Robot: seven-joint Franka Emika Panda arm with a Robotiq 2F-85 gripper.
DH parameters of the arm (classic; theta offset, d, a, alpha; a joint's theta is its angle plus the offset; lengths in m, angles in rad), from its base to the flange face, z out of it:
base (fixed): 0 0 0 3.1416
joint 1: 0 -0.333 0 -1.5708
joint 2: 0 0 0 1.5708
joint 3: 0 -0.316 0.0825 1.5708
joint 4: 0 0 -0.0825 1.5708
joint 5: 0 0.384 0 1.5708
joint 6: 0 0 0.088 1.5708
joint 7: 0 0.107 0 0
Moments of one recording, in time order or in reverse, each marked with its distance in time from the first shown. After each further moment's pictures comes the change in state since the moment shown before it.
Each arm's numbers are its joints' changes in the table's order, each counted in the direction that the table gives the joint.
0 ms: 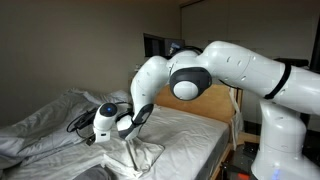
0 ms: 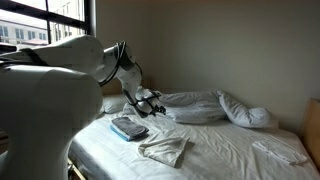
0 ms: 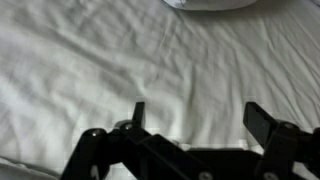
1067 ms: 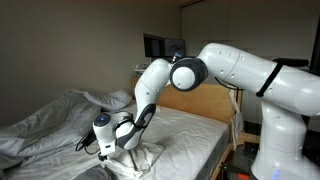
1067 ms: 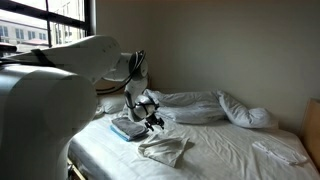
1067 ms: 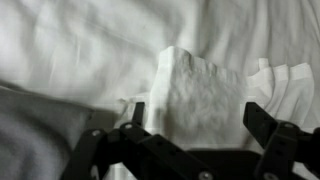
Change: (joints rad) arm 0.260 0.007 -0.445 -0.016 -0.180 -0.422 -0.109
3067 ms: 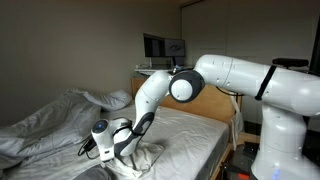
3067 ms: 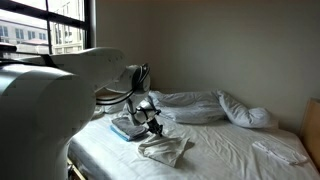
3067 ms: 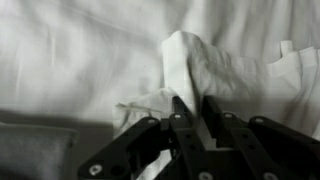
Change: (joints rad) arm 0.056 -0.148 -0.082 -0.185 0.003 -0.118 -0.010
